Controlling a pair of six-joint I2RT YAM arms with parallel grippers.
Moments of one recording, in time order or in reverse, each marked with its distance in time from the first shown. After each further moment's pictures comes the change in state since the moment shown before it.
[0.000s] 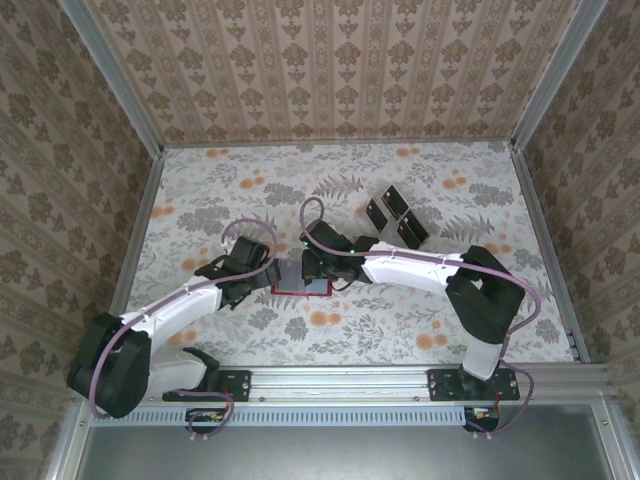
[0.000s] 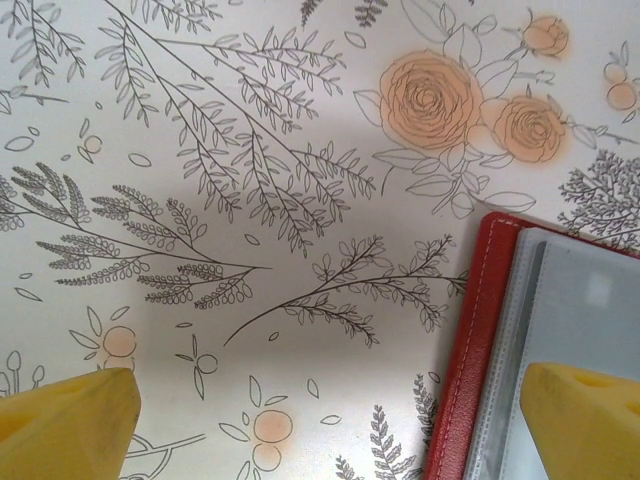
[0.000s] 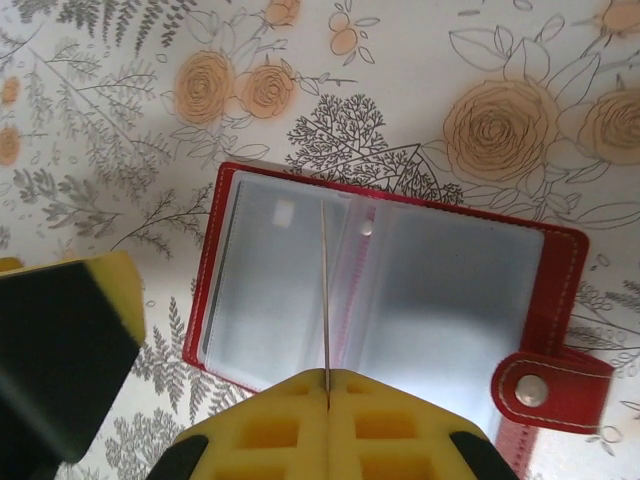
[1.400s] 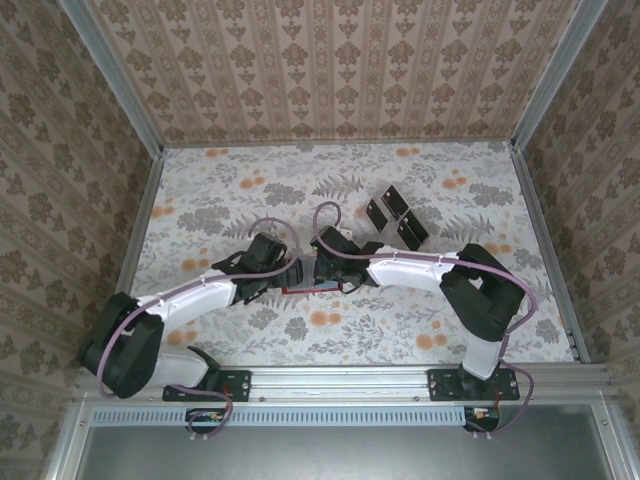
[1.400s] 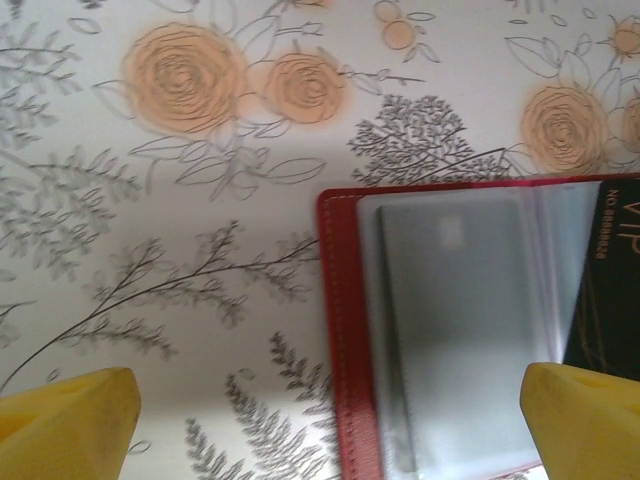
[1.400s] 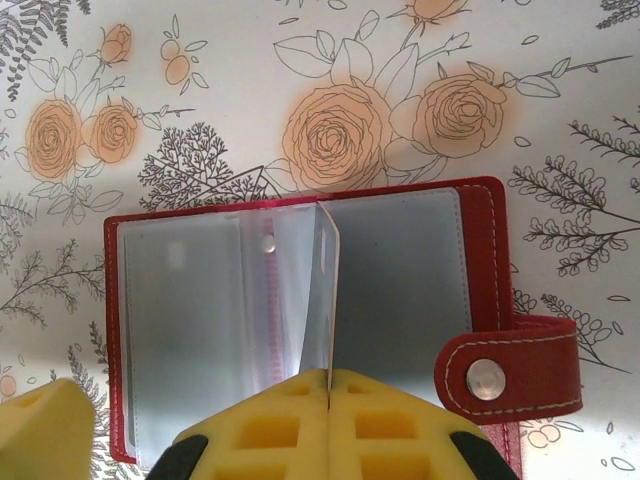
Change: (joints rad) left arm -0.106 0.130 0.064 0.113 0.122 0.088; right arm -0.039 -0.002 -0.118 0.071 0.072 0.080
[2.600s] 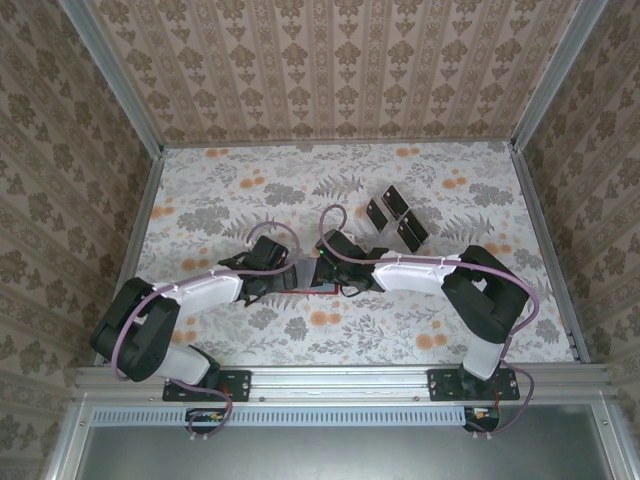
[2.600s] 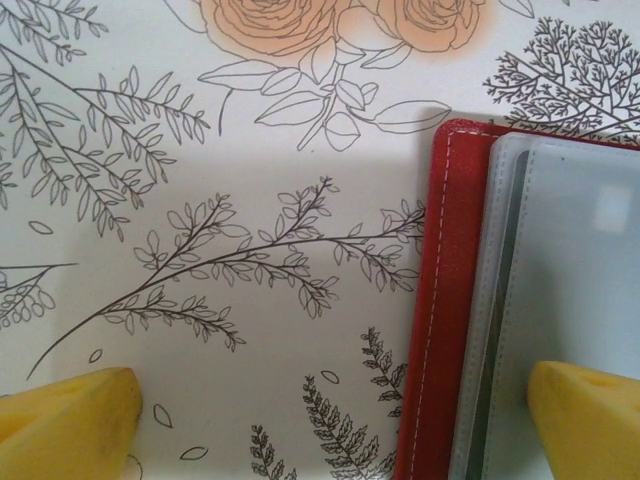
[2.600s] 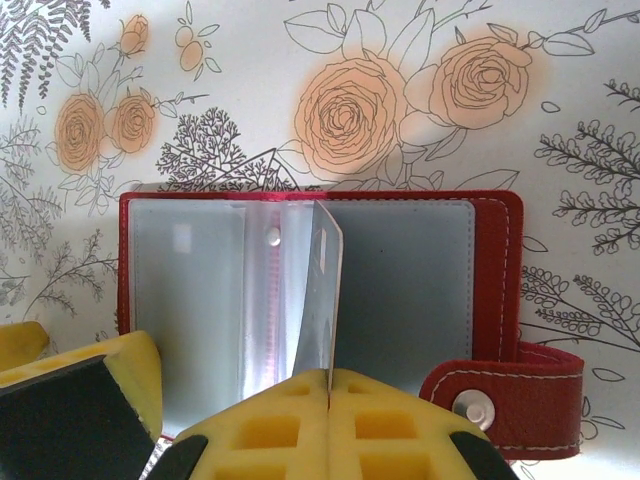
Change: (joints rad) left arm 0.029 0.087 -0.018 -0.032 -0.045 -0.036; right arm -0.017 -0.024 -0.086 0.120 -0.059 0.038
